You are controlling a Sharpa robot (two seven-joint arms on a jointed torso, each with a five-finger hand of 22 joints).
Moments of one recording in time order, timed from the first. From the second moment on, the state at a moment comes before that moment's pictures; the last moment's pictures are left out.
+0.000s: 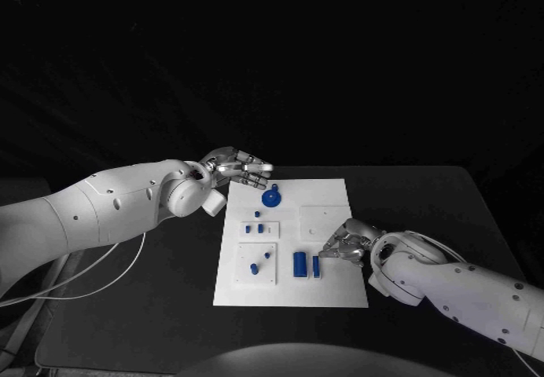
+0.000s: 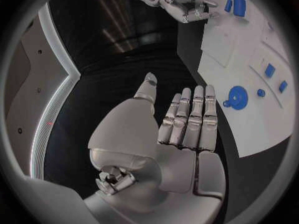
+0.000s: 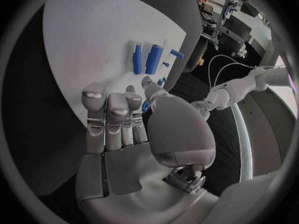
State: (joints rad) left arm 1.18 -0.71 -0.08 1.18 -0.28 0.00 0.15; left_hand 1.30 0.00 -0.06 0.01 0.05 0.90 0.17 0.06 0.06 1.04 0.17 0.06 0.06 1.03 0.17 0.06 0.06 0.07 0.98 0.15 0.07 0.07; right arm 0.84 -0.73 0.09 1.47 -1.30 -0.26 -0.36; right_hand 1.27 -0.09 0.23 0.02 0.05 1.15 0.07 0.06 0.07 1.34 -0.03 0.87 1.16 1.46 -0.09 0.99 1.19 0.06 1.47 -0.11 0.74 1.31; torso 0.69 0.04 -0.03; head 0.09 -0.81
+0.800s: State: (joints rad) left arm 1.18 -0.71 -0.08 1.18 -0.28 0.00 0.16; left_hand 1.30 0.00 -0.06 0.01 0.05 0.90 0.17 0.06 0.06 1.04 0.17 0.06 0.06 1.03 0.17 0.06 0.06 0.07 0.98 0.15 0.07 0.07; right arm 0.81 -0.70 0.09 1.43 -1.49 -0.32 -0.17; right_hand 1.20 -0.06 0.59 -0.27 0.18 1.22 0.07 0.06 0.07 1.34 -0.03 0.89 1.17 1.46 -0.09 1.00 1.20 0.06 1.47 -0.11 0.79 1.31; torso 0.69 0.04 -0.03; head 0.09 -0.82
